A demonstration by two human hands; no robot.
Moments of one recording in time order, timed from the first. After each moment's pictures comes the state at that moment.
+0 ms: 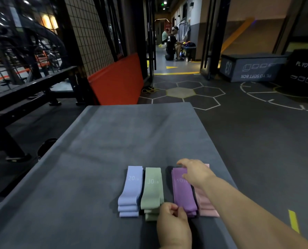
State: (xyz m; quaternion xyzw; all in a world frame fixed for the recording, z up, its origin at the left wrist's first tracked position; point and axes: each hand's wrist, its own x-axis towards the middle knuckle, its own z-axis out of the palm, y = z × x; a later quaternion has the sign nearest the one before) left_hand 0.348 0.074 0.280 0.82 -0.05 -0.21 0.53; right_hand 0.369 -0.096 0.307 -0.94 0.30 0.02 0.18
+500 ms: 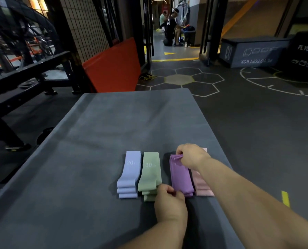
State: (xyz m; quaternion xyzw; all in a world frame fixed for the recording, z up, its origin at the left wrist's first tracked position) left_hand 0.347 0.074 0.278 0.83 -0.04 -0.21 0.51; right_hand 0.374 -0.090 0.312 -0.94 0.30 0.05 0.14
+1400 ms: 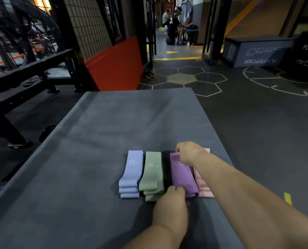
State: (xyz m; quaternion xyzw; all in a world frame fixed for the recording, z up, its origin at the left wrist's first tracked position) left_hand 0.360 0.089 0.273 0.85 -0.43 -0.08 0.29; right_hand 0.394 -0.084 0.322 -0.93 0.33 0.11 0.10
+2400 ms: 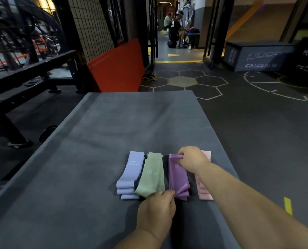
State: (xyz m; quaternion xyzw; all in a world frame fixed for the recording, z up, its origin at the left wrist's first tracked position) left_hand 0.392 0.118 0.257 0.84 -0.48 0.06 0.24; right_hand 0.383 -0.078 0.315 -0.92 0.34 0.03 0.17
